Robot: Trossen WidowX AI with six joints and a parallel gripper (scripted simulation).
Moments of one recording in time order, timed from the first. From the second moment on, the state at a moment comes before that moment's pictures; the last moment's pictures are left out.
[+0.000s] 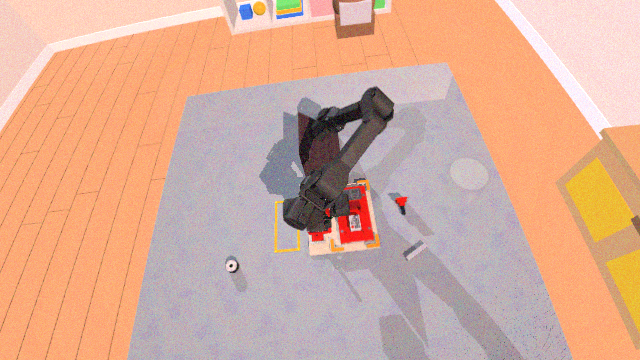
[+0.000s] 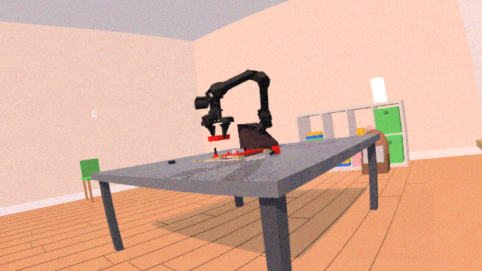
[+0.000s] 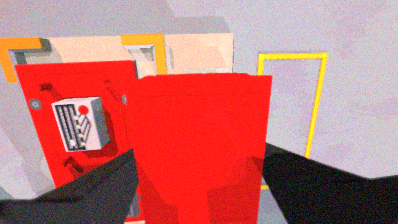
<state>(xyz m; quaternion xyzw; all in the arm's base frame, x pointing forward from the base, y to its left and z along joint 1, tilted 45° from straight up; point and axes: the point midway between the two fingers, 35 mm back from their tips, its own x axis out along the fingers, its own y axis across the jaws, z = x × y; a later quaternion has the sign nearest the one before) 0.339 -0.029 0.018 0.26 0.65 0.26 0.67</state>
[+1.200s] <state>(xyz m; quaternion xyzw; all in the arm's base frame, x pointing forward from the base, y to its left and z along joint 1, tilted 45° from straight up) 0.306 -0.114 -0.073 0.25 0.64 0.27 0.67</state>
